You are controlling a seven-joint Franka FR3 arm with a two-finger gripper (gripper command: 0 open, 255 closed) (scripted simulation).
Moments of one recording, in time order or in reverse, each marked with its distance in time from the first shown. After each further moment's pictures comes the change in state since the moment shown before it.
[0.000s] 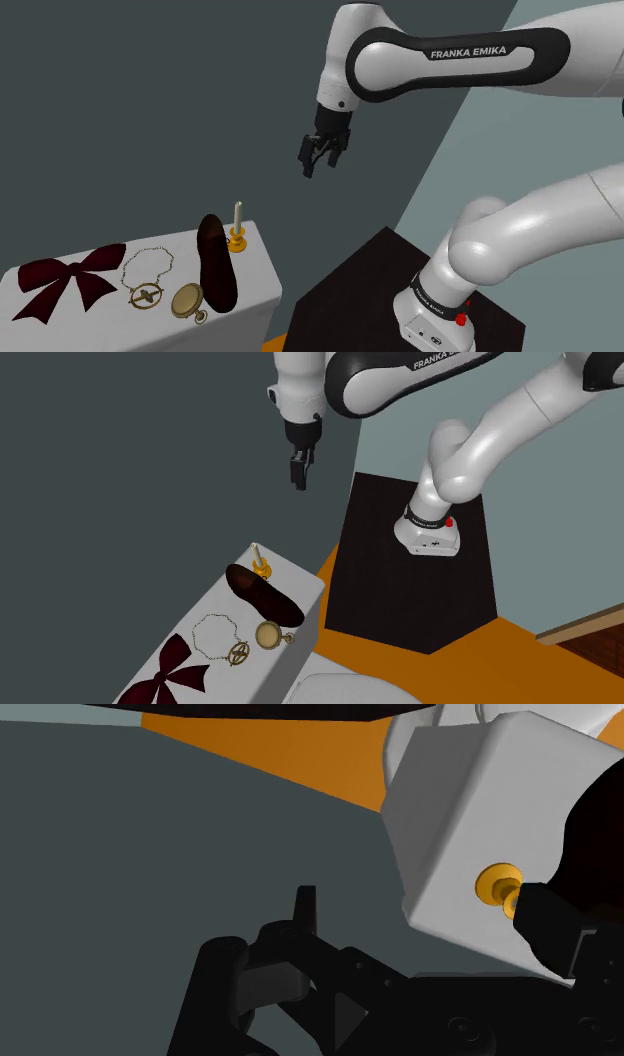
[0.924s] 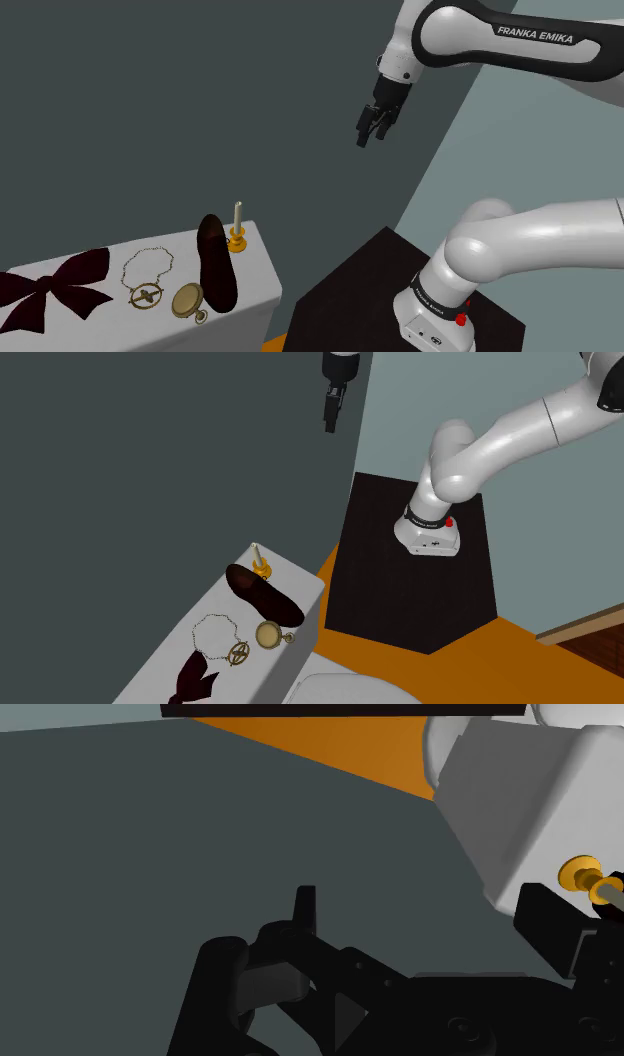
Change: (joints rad) arm -0.090 -0.251 -0.214 -0.020 -0.136 -0.184 -0.207
